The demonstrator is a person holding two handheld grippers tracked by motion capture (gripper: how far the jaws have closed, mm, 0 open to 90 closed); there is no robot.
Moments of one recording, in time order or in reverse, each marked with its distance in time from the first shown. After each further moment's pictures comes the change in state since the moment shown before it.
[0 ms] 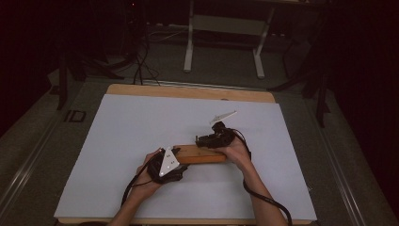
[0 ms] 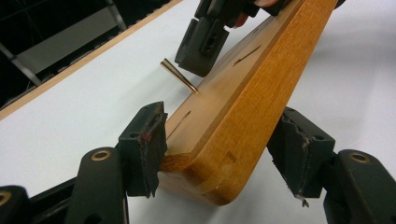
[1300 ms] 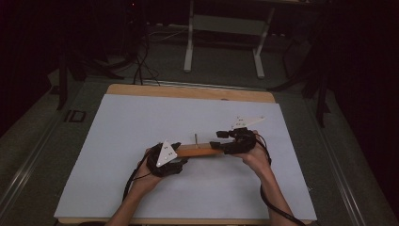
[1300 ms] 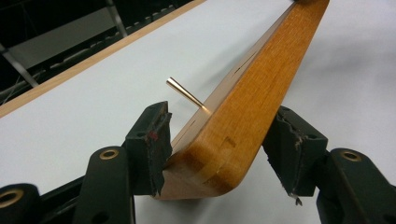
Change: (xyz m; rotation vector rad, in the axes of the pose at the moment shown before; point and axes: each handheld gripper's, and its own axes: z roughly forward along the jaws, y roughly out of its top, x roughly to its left) left arm 0.016 0.009 0.004 -0.027 -0.019 -0.077; right arm 0.028 -0.019 -0.076 -0.177 -0.085 -0.130
